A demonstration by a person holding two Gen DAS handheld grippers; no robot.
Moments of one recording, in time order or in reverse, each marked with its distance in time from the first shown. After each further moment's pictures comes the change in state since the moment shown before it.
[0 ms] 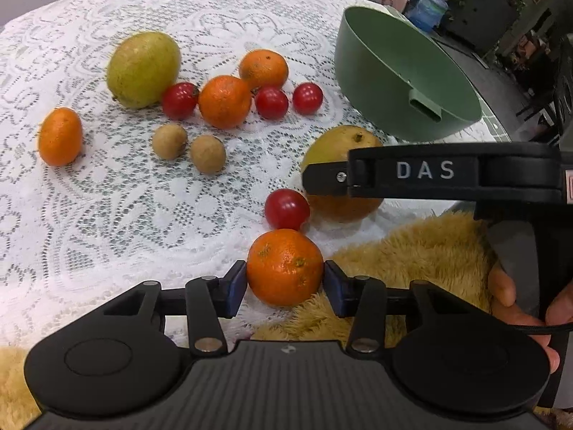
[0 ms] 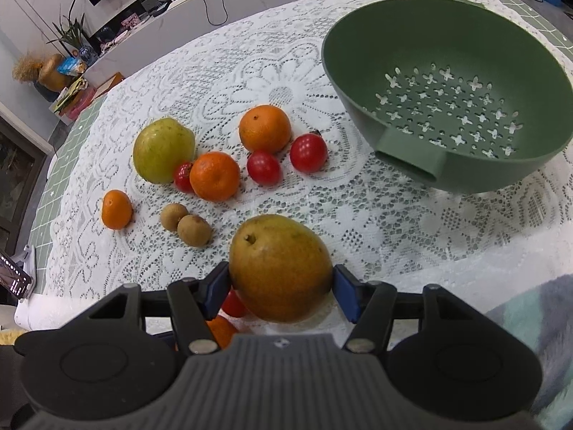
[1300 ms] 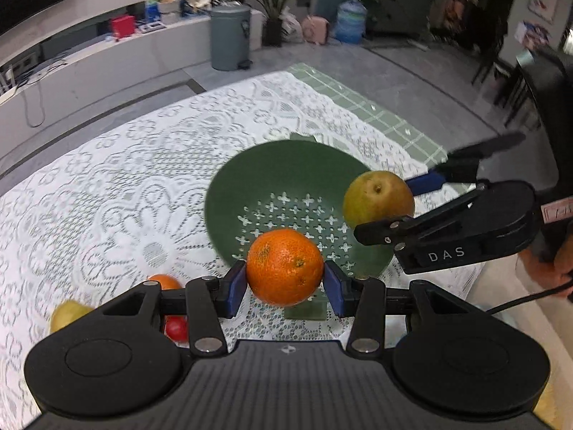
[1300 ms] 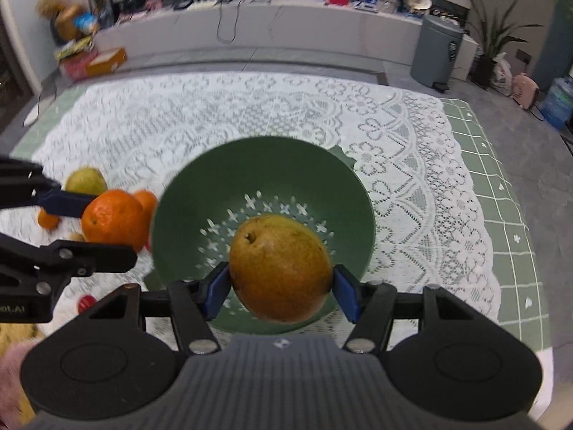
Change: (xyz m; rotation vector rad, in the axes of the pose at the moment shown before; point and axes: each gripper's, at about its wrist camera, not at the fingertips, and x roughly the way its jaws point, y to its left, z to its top) left arm 0.001 -0.129 0.131 0.392 -0.144 0.022; right arm -0.085 -0.108 0.103 -0.360 -0.069 -0.164
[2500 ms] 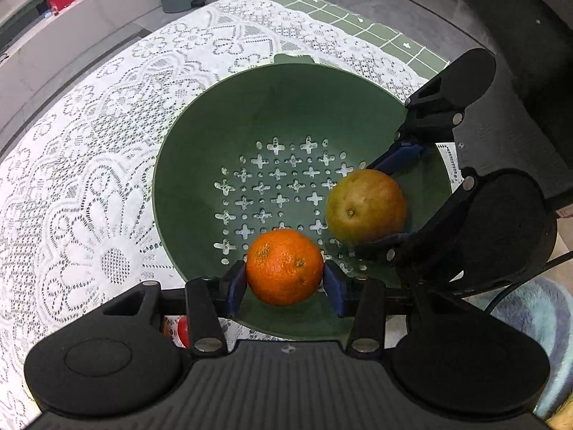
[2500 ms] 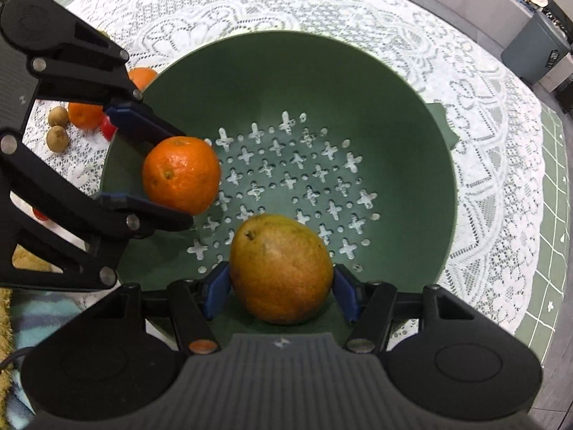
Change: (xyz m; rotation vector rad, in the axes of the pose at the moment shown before) left arm 0.090 0.005 0.017 0.155 0.264 -0.054; right arm 0.091 0.014 0.019 -0.340 0.334 0.095
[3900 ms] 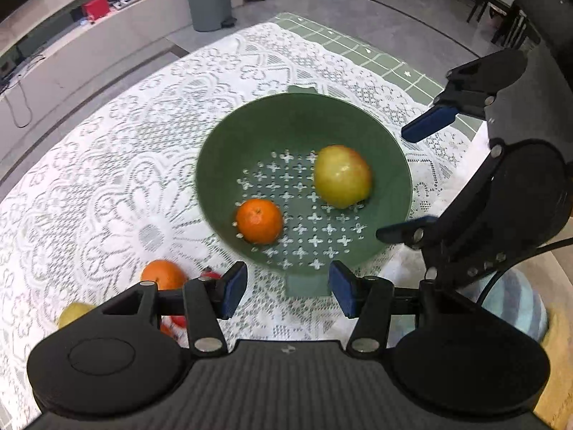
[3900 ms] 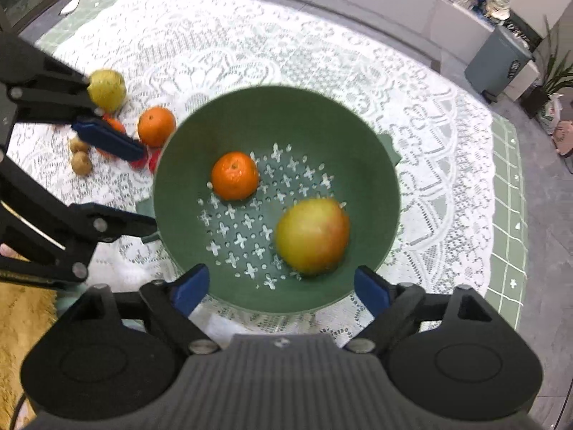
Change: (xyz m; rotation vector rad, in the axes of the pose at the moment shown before) left arm -0.067 -0.017 -0.034 -0.075 -0.093 0.077; right arm -0.071 0.018 -0.025 0.063 -0.135 -0.092
